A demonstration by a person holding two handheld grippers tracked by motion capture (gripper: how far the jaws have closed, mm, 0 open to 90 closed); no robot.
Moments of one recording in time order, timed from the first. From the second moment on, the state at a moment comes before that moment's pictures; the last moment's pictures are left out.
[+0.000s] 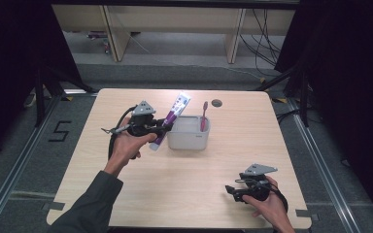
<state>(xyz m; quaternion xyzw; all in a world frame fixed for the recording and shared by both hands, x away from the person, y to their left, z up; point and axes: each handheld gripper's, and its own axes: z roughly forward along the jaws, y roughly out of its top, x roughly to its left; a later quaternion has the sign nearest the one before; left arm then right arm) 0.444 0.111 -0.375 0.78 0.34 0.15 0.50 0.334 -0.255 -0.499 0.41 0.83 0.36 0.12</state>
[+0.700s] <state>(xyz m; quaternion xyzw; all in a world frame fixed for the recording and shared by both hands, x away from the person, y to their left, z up) 0.479 0.078 -0.369 0.73 0.35 0.19 0.55 0.334 -0.255 -0.498 0.42 0.83 0.36 0.12</state>
